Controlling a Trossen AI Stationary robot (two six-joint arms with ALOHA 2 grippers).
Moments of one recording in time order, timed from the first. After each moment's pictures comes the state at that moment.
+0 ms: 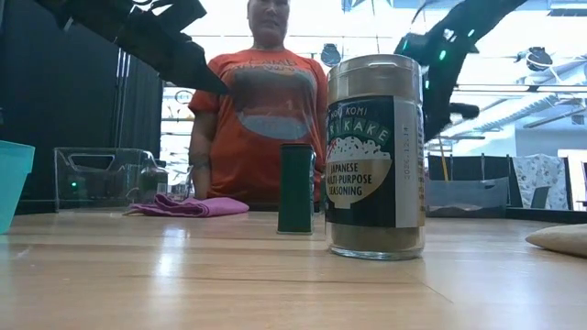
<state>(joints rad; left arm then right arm) -0.11 1.11 0.59 0.11 -0.75 0.19 -0.76 1.37 1.05 -0.68 0.35 0.52</state>
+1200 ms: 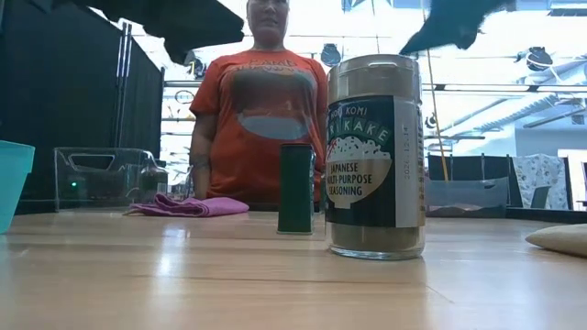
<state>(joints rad) -0.36 1.20 0.61 0.36 -0.48 -0.12 0.24 1.03 0.87 -0.47 0.61 0.29</state>
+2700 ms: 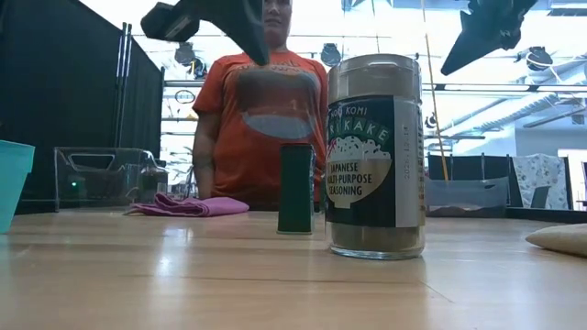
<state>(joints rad) -0.37 1.78 1.54 -0.90 -0.34 -1.39 0.28 1.03 1.00 -1.01 0.70 0.70</state>
